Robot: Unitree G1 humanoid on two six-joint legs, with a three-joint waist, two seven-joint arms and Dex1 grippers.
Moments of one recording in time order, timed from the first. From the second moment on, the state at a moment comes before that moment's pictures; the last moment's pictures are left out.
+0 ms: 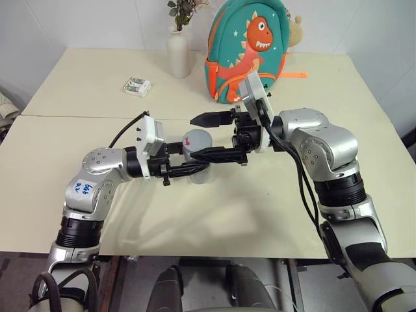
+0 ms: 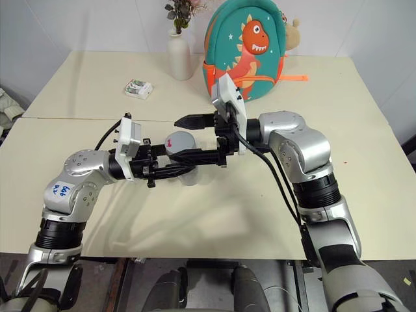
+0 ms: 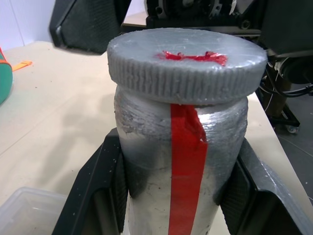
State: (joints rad) left arm -0.55 0.53 0.02 -0.11 -0.51 0.44 -1.06; right arm -0.96 -0.40 0.15 0.04 0.55 0.65 1.18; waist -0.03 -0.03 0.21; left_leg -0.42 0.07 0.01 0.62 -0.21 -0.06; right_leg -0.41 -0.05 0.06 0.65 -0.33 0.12
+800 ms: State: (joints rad) left arm -0.54 0.55 0.01 -0.11 -0.51 0.45 -1.05; right arm -0.96 -0.39 0.12 0.04 0.63 0.74 1.21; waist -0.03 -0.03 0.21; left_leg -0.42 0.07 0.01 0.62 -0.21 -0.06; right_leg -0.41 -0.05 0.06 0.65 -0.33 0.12
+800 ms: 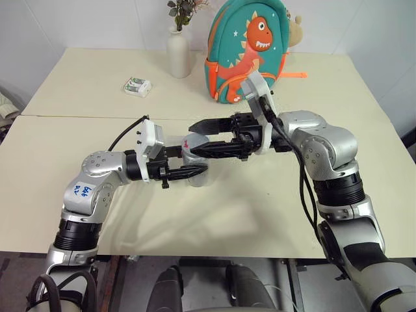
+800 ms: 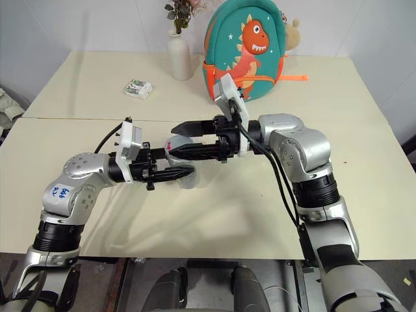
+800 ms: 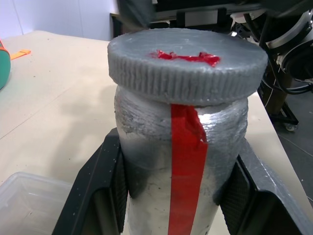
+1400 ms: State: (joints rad) left arm -0.54 0.54 0.01 -0.13 -0.51 0.45 -1.04; right arm -0.94 -0.39 0.17 0.02 0.55 0.69 1.19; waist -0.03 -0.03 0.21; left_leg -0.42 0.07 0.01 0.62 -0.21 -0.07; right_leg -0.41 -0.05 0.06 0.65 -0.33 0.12
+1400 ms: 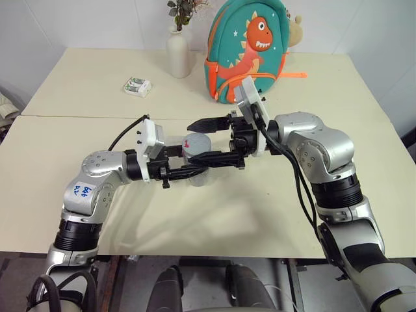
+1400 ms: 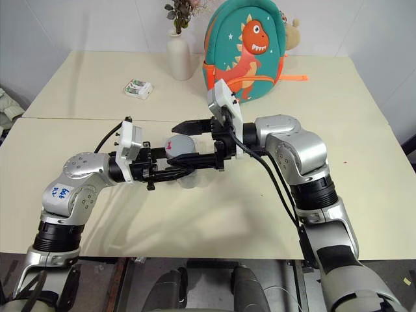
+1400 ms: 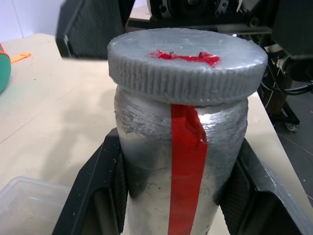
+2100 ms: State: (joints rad) left arm -0.52 0.54 0.01 -0.15 -0.53 0.45 -1.03; right arm -0.94 -0.38 0.16 0.04 0.57 0.70 1.19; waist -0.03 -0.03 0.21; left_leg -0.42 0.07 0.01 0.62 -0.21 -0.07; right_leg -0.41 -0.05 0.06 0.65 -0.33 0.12
